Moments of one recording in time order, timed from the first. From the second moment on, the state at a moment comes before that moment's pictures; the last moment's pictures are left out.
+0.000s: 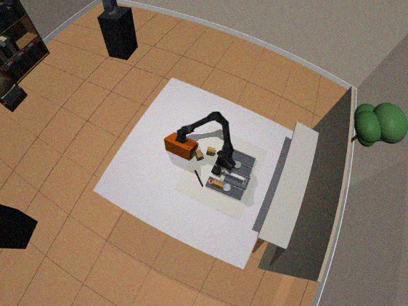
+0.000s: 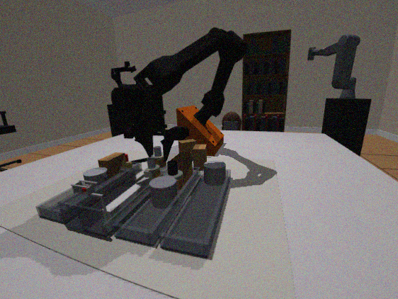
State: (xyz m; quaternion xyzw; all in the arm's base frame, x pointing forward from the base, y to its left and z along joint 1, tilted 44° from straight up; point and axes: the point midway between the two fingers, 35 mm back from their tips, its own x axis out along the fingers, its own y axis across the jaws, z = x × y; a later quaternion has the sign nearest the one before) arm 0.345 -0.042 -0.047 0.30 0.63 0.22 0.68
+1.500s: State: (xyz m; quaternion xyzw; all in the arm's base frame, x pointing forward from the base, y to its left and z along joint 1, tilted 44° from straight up) arm 0.347 -0.035 -0.055 0.30 0.63 0.22 0.68
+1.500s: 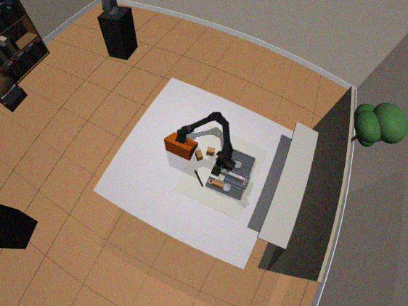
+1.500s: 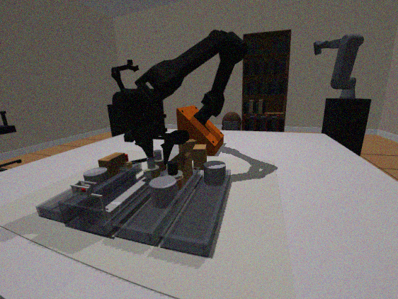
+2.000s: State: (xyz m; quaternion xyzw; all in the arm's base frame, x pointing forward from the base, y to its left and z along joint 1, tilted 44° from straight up) arm 0.347 -0.031 -0.058 0.30 0.63 0.22 0.68
